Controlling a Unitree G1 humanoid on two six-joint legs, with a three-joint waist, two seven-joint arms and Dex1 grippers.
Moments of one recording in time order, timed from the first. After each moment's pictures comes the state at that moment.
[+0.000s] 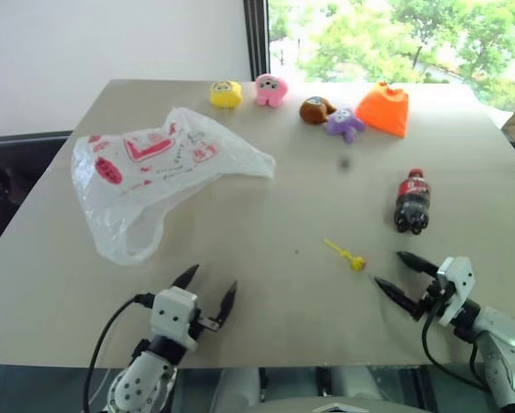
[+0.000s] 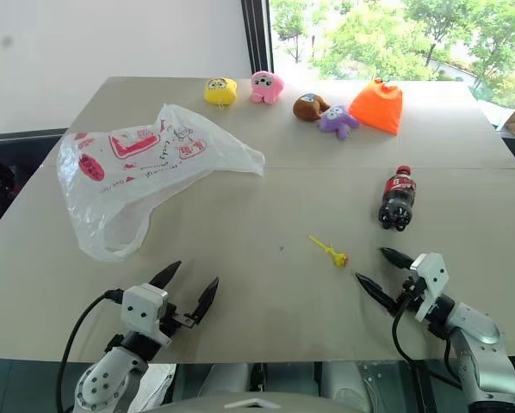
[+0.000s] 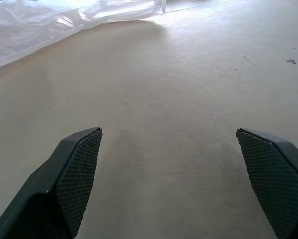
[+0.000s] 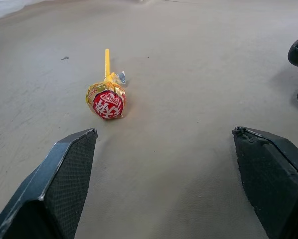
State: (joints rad) left arm 0.53 0.29 0.04 -0.35 -0.13 -0.19 -0.40; right arm 0.20 -0.47 -0.17 -0.01 0.43 -0.07 0.96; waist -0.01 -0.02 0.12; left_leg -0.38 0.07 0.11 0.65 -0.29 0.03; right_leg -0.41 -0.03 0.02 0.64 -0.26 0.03
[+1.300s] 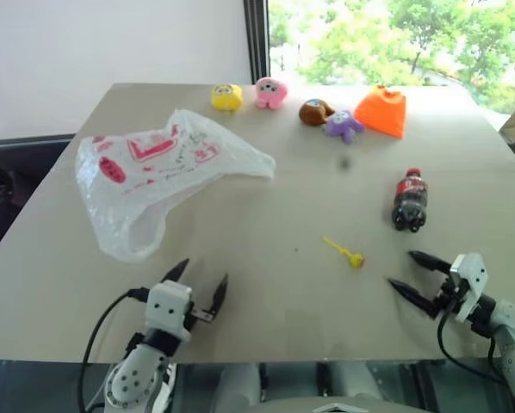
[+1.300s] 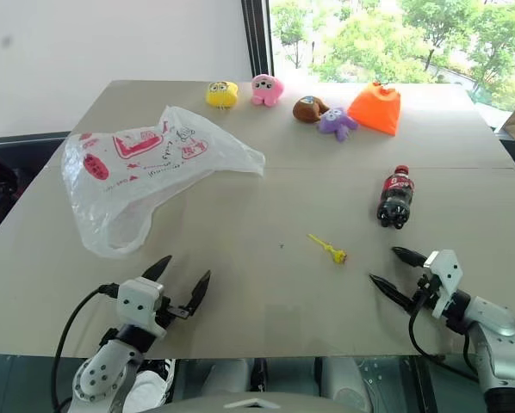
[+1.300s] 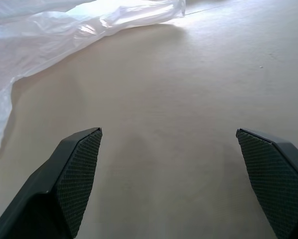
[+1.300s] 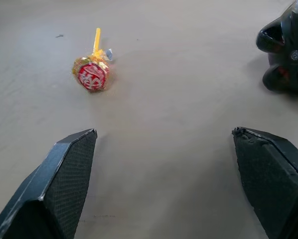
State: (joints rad) left arm 0.49 0.28 0.09 -0.33 -0.09 -0.19 -0.33; right arm 0.16 -0.57 -0.19 0.08 0.46 -0.09 1.09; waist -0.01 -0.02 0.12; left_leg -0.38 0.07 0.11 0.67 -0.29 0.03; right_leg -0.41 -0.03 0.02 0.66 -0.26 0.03
